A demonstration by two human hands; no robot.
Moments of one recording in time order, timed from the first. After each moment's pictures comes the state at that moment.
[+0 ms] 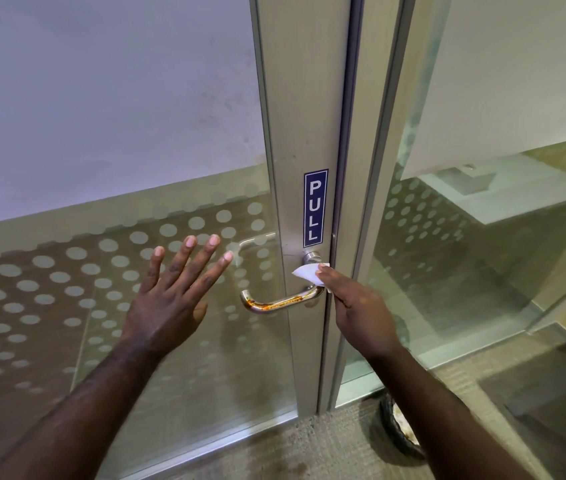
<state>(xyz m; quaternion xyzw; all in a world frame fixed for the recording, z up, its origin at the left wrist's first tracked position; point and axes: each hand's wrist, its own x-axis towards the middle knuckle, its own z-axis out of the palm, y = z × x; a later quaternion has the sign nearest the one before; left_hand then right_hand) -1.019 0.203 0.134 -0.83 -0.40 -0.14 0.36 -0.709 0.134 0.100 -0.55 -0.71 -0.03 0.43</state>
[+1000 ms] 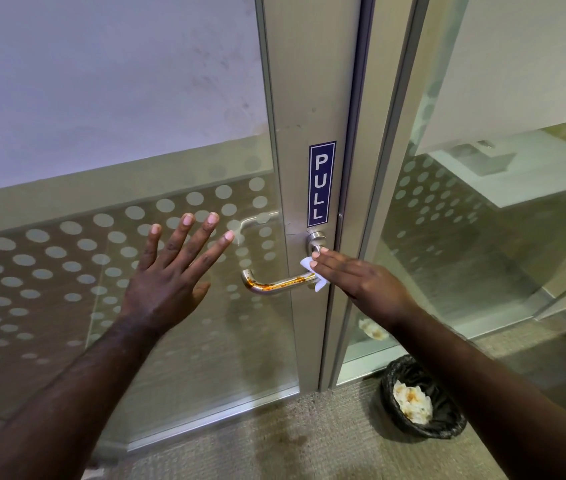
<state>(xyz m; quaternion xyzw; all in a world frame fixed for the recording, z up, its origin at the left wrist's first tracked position) -1.019 0.204 0.131 -0.83 -0.39 -0.15 0.37 -0.676 0.155 0.098 -0.40 -0.87 -0.07 0.28</state>
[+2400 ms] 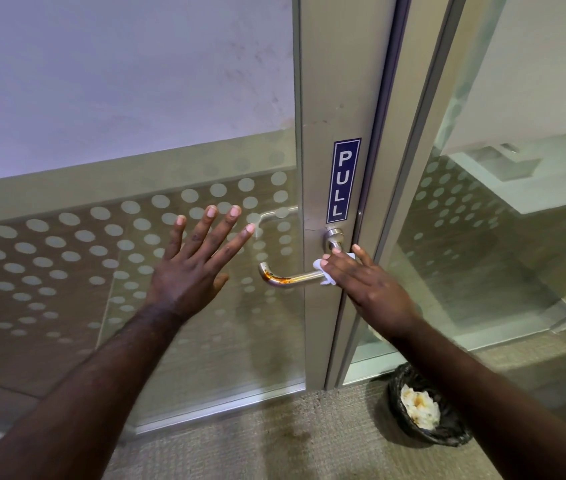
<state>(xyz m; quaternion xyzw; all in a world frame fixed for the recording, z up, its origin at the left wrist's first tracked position) -1.016 0.200 0.132 -0.82 -0.41 -0.12 0.38 -0.698 0.145 0.093 -0.43 -0.85 -0.13 0.28</state>
